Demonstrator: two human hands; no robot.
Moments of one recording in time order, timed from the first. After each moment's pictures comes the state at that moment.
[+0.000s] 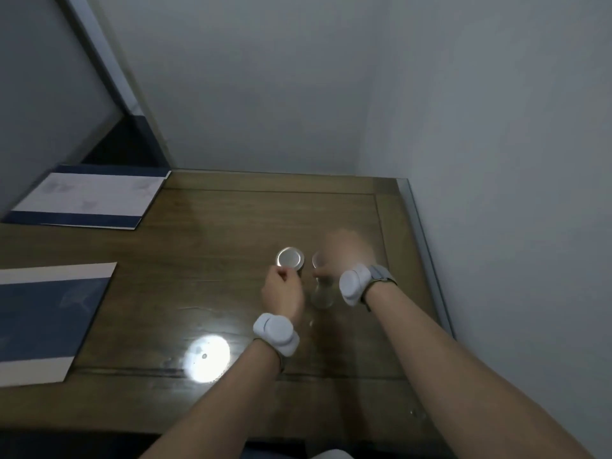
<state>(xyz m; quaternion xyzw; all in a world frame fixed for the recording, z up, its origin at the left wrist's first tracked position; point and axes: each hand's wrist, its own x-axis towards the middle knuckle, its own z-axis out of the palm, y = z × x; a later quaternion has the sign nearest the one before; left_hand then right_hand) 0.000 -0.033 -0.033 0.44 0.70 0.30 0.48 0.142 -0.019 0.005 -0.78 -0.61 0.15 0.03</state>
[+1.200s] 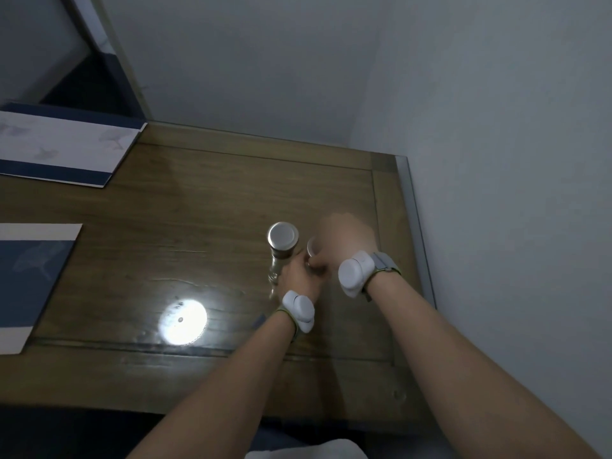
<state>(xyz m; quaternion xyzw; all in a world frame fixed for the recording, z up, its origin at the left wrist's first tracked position) 0.039 -0.020 -0.097 0.63 0.62 0.14 0.44 0.136 -0.015 0.005 -0.76 -0.64 0.11 -0.02</state>
